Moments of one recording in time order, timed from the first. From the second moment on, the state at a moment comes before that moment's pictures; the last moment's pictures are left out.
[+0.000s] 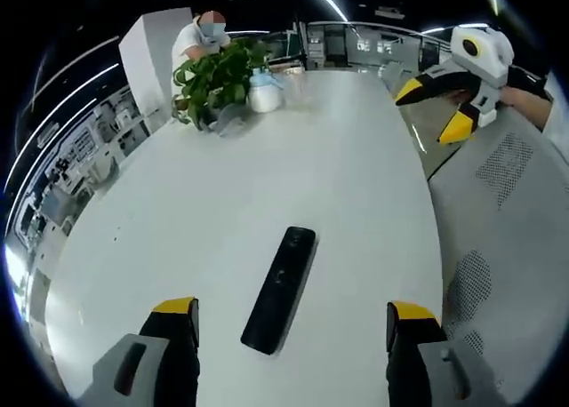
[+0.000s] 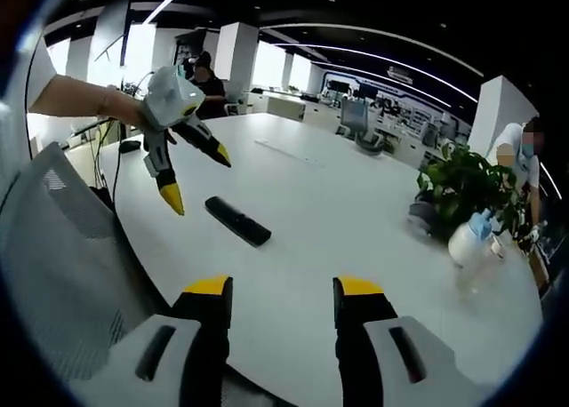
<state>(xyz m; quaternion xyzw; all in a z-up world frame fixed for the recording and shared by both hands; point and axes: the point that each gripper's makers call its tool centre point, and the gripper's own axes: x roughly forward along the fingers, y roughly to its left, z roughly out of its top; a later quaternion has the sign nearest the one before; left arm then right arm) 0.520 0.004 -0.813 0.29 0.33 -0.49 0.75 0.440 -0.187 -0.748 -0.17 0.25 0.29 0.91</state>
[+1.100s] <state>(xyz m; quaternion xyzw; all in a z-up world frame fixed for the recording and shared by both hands) 0.538 0.002 -0.860 0.31 0.40 -0.50 0.71 0.441 -0.190 -0.750 -0.17 0.25 0.29 0.91</state>
